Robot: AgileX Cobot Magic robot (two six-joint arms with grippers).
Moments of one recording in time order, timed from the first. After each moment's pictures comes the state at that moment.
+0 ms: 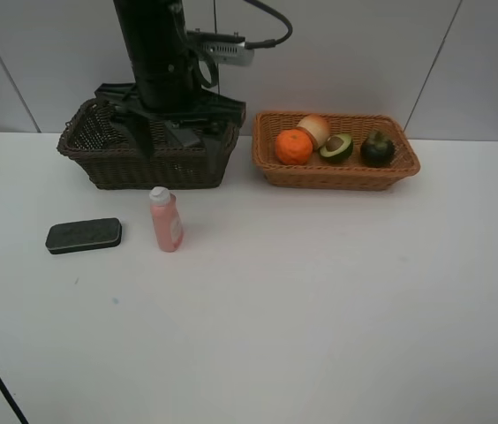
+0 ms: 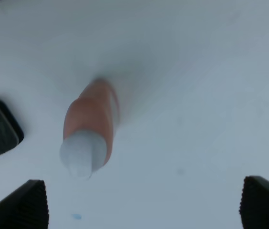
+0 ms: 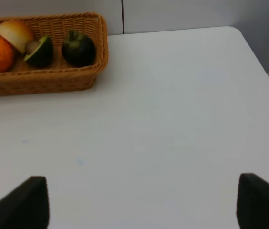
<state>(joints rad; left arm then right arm) -0.60 1.97 -1.70 0.05 1.20 -0.39 -0.12 0.00 -0.52 -0.04 1.06 0.02</state>
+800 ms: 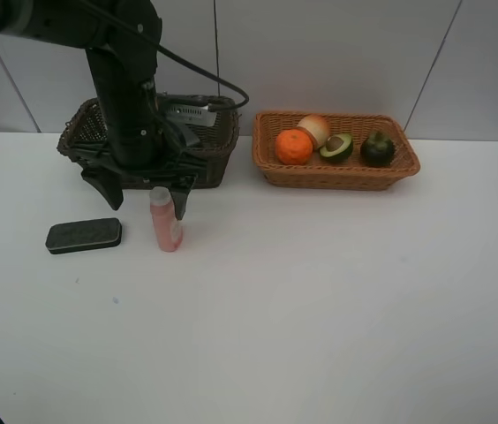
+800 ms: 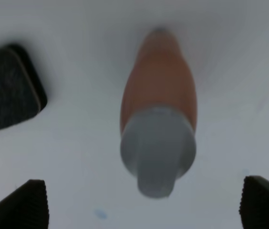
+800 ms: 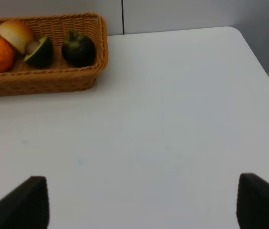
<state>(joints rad) -0.54 1.96 -1.42 0.06 1.02 -0.42 -0.12 0.00 -0.52 -0.04 1.06 0.02</state>
